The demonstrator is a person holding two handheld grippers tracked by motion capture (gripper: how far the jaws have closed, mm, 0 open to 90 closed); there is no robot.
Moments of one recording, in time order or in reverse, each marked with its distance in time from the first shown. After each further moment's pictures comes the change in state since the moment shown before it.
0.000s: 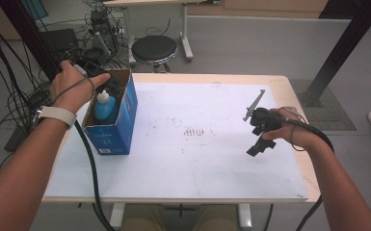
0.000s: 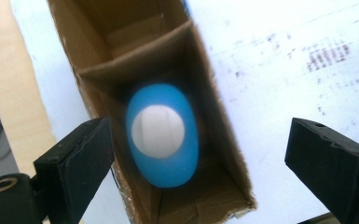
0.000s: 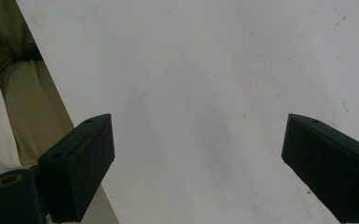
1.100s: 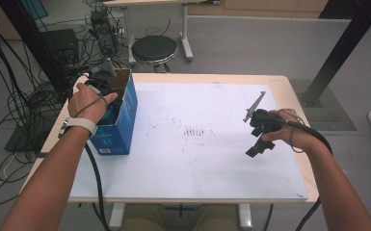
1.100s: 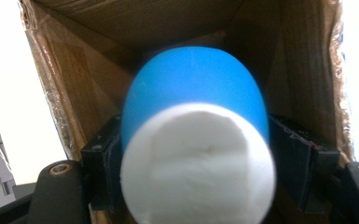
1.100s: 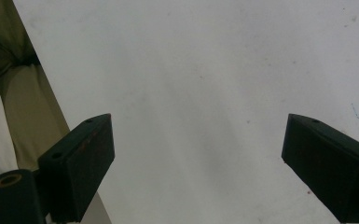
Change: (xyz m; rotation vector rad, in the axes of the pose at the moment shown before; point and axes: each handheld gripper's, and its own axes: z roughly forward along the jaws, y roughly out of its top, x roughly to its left) left arm 0.011 -0.012 0.087 0.151 0.097 -0.152; right arm -0.003 -0.002 0.011 -0.022 0.017 0.002
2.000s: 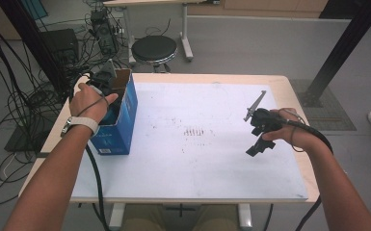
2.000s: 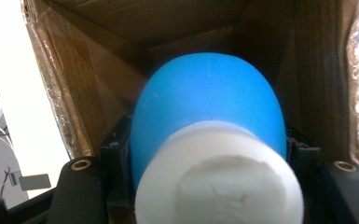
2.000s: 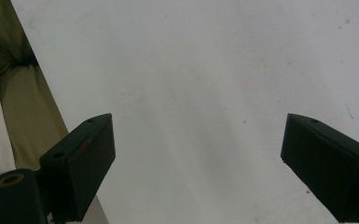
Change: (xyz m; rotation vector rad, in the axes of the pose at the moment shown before) left arm -0.003 0.002 0.004 0.020 0.036 -0.017; right arm -0.002 -0.001 -0.002 -0.008 -0.003 -0.001
